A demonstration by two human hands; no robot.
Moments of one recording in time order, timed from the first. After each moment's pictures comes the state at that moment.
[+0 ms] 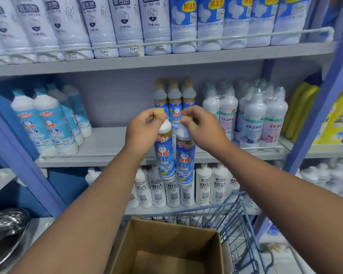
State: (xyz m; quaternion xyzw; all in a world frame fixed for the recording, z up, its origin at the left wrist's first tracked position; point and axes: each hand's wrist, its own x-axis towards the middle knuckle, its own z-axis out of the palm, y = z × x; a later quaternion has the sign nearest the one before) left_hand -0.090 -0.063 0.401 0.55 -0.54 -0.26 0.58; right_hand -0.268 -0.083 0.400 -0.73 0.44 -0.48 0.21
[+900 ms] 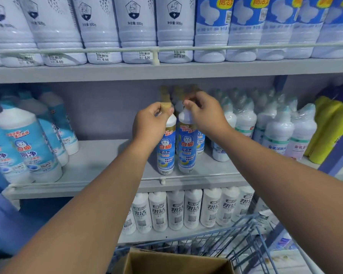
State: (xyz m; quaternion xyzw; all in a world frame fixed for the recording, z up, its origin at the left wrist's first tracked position) left_hand -0.050 -0.194 0.415 0.55 -0.57 -0.23 0.57; right_hand -0.211 -0.208 0.441 -0.70 0.47 -0.52 0.15
